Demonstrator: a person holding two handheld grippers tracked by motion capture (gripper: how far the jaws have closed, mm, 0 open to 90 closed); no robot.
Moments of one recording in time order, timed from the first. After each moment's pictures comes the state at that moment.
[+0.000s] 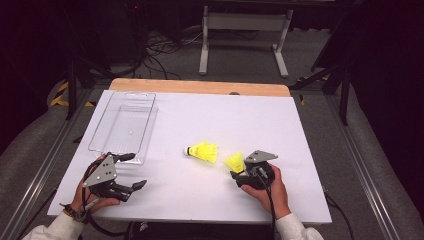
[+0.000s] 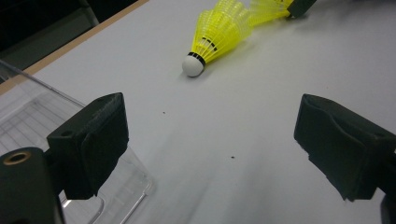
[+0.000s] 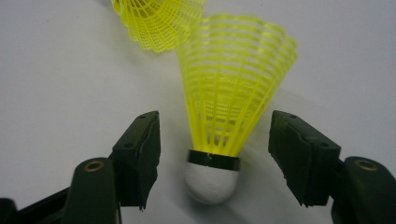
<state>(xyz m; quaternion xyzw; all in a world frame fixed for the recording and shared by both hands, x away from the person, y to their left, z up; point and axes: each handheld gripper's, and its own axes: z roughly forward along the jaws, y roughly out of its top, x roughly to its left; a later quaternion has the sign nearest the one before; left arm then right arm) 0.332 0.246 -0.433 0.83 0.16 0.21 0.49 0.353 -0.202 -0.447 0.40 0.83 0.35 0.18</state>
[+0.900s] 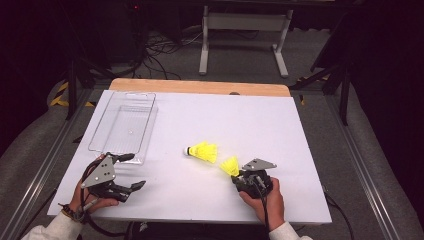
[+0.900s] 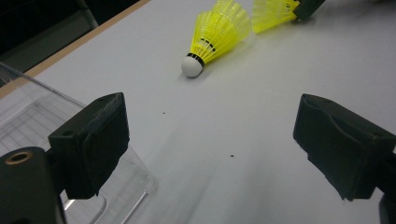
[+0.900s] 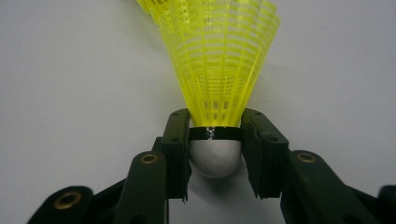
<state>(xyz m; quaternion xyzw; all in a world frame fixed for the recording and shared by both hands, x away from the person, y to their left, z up) 0.330 0.248 -0.431 0.83 0.15 0.21 0.49 0.327 -0.189 -0.450 0.45 0.81 0.34 0.18</state>
